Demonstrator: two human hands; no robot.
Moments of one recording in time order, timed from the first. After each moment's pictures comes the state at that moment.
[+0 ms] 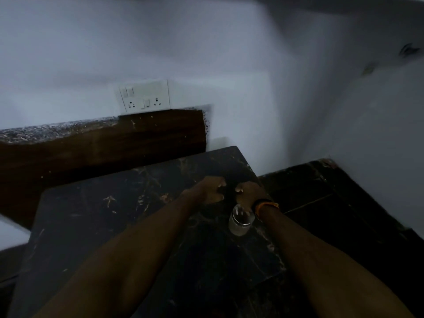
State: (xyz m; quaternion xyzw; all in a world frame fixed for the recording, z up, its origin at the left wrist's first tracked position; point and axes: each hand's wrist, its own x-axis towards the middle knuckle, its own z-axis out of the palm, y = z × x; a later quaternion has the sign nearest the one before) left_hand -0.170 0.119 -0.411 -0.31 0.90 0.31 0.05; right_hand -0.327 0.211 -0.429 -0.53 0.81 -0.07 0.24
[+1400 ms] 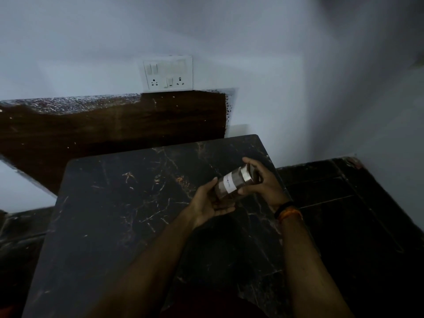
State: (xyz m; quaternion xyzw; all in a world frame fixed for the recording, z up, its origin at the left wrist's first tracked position) left_hand -0.111 0.169 -0.477 -0.38 0.19 0.88 -0.21; right_hand -0.317 0.220 -0.432 -0.48 0.60 -0.43 0.47
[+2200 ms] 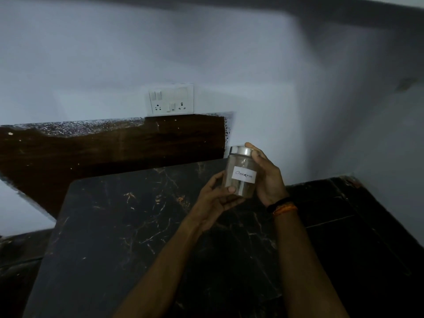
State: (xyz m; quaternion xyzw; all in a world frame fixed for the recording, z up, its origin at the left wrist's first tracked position) left_hand -0.118 0.173 -0.399 -0.22 0.37 0.83 -0.35; right_hand -0.292 0.188 -0.353 -0.32 0.44 -0.66 0.53
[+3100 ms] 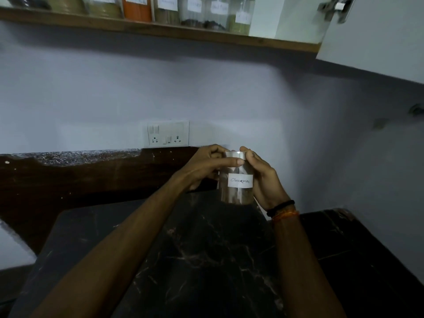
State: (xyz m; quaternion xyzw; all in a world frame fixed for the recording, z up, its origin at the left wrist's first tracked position) left_hand -0.135 0.093 -0.246 -0.29 0.68 0.59 -0.32; right_hand -0.288 0.185 -0.251 -0.44 0.40 -0.63 0.50
